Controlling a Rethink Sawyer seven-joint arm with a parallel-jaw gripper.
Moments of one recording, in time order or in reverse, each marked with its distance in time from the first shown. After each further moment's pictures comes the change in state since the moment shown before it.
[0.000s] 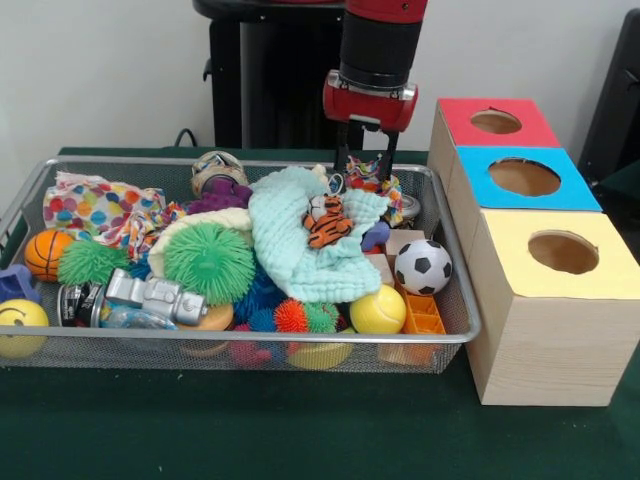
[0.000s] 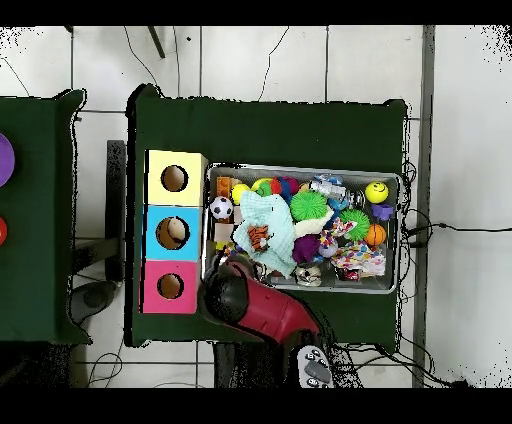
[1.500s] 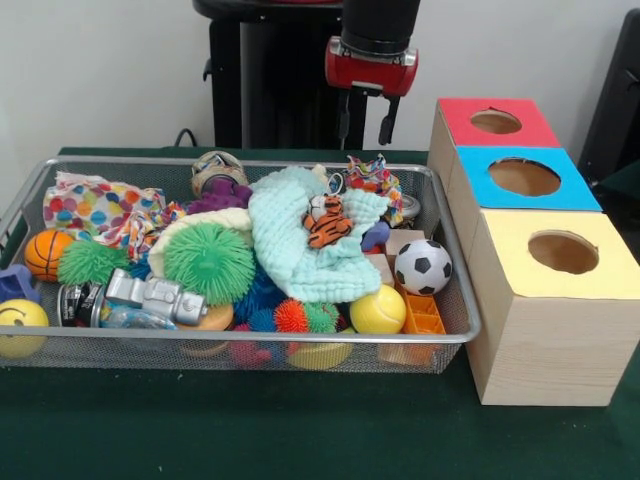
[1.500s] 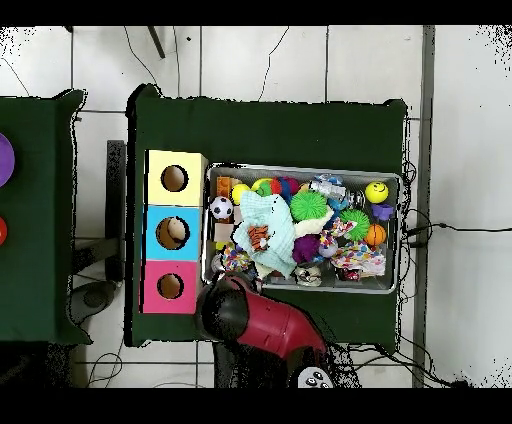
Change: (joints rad) arm 0.011 -0.087 -0.035 0.035 -0.093 0.138 -0.007
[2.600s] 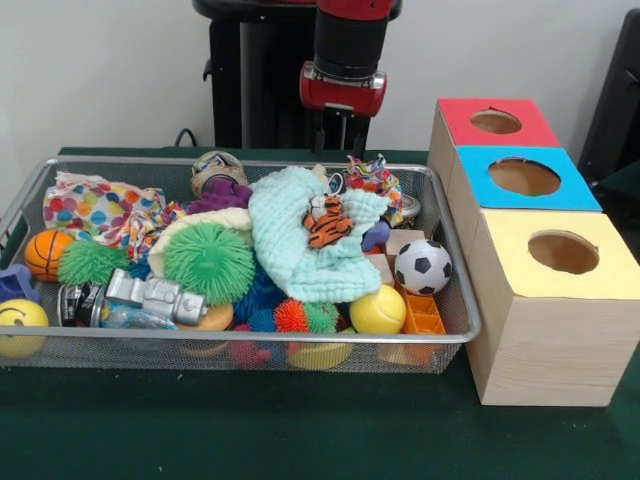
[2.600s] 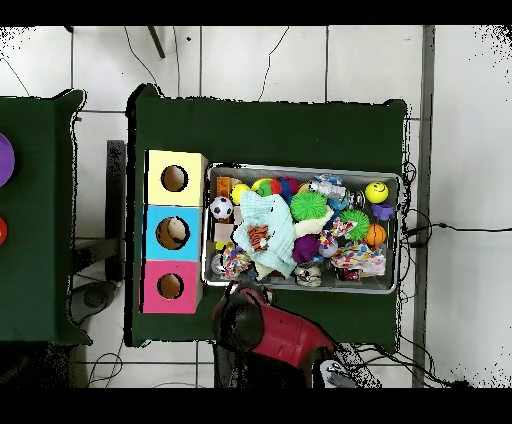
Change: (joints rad) arm -0.118 0.088 0.057 0.074 -0.073 -0.183 0.000
